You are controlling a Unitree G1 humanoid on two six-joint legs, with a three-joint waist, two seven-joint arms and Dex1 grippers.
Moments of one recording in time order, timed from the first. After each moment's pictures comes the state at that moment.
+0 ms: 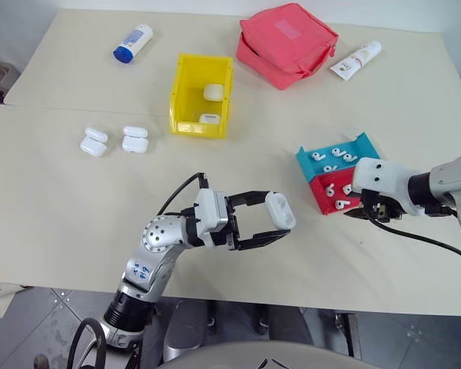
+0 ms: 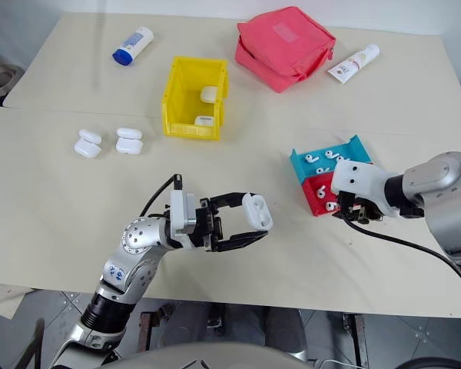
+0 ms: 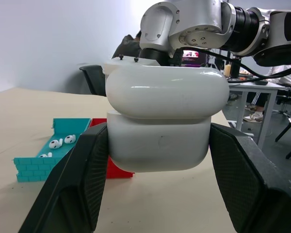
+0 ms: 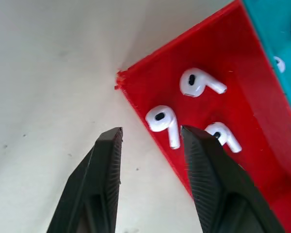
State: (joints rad) left arm -0.19 0.25 -0.29 -0.26 -0.41 0.03 -0.88; right arm -0.43 -1.14 0.17 -0.31 0.01 0.72 1.28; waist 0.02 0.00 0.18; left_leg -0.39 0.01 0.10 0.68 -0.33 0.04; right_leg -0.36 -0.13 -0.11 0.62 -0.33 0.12
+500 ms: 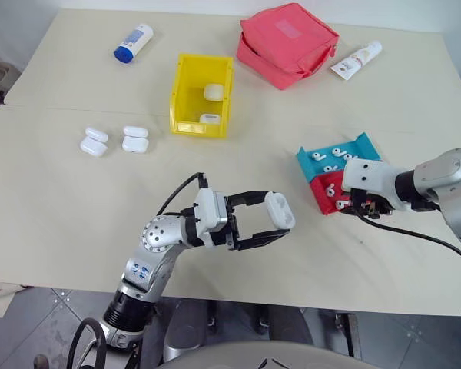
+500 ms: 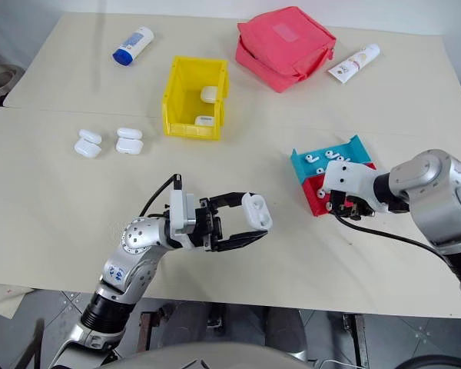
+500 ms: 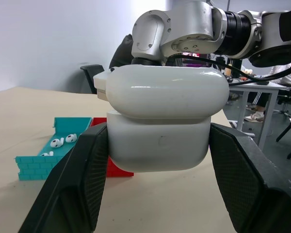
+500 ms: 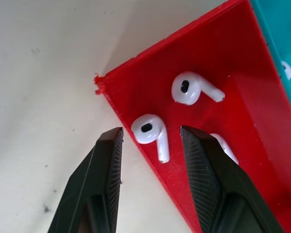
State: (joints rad) left arm -0.19 0.26 -0.29 -0.26 -0.41 0.03 -0.87; right arm -0.52 -1.11 0.29 -0.22 -0.03 0.67 1.25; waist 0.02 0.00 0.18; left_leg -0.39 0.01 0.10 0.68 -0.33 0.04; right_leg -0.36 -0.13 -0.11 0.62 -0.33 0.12
